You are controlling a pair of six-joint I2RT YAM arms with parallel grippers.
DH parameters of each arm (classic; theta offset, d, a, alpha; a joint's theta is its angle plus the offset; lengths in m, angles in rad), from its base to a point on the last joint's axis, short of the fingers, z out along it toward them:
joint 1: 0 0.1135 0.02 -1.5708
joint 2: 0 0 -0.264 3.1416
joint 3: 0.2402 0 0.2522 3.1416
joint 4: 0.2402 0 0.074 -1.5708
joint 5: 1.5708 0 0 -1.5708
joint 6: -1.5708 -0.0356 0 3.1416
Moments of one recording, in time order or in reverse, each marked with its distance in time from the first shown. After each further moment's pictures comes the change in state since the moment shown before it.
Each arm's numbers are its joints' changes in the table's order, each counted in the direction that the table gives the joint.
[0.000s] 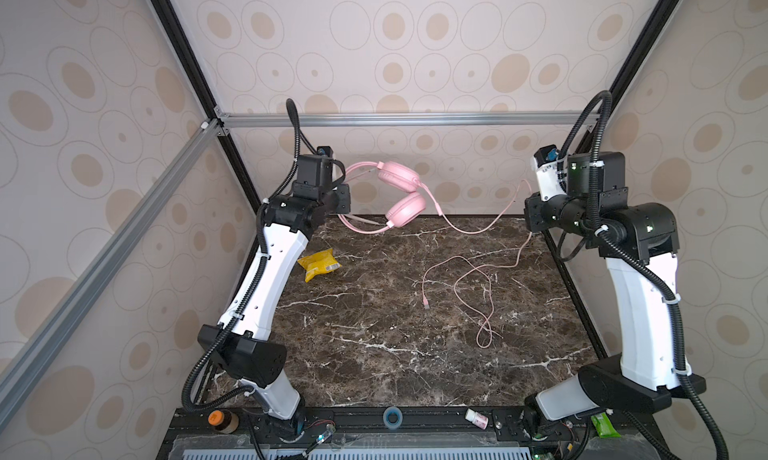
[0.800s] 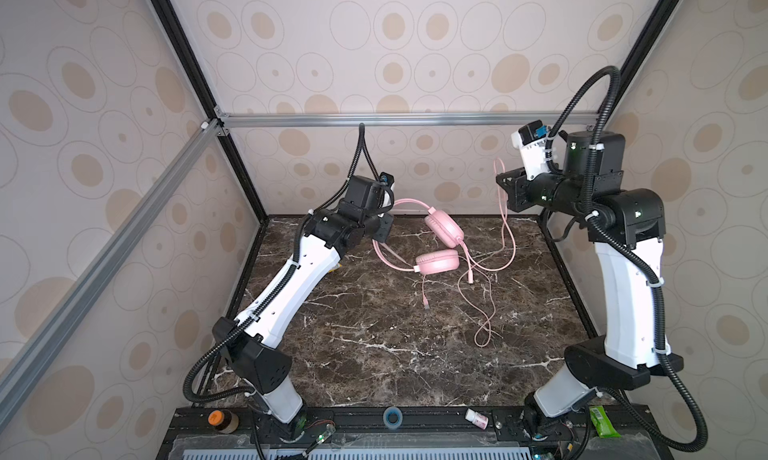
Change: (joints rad) left arm -0.218 0.000 -0.103 0.000 -0.013 -0.180; right arm 0.015 0.121 0.187 -0.156 -0.349 0.033
